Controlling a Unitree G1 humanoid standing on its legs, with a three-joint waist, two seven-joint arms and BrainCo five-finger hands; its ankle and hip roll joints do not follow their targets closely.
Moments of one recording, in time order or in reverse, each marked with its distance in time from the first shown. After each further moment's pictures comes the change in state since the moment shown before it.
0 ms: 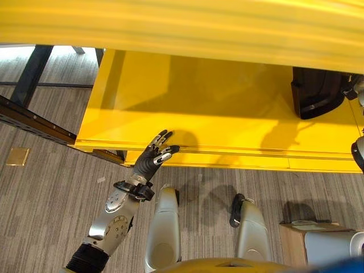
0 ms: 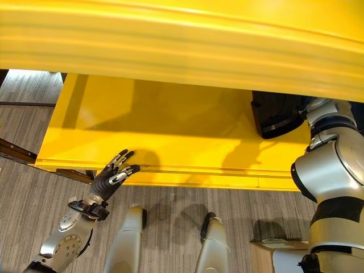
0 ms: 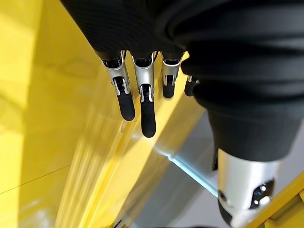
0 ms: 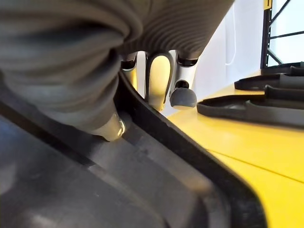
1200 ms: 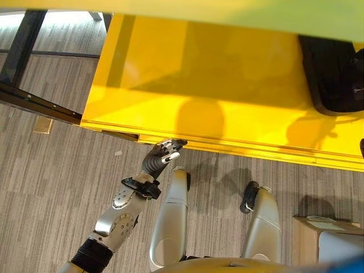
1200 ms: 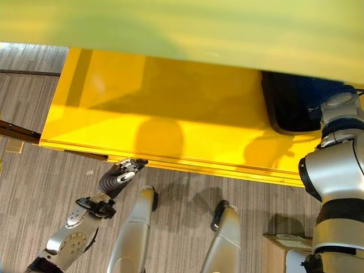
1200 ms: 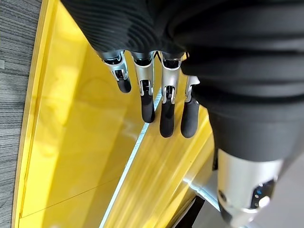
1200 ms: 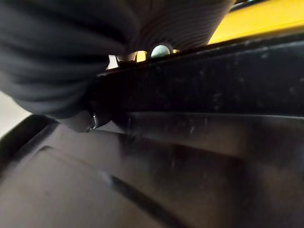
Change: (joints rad) left arm -0.039 0.004 -0.070 -0.021 0.002 0.011 0.044; right arm -0.002 -0.054 -0.231 0.057 0.212 0.015 0.001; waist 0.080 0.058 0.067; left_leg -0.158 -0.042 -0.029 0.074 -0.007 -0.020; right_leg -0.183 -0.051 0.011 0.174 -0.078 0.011
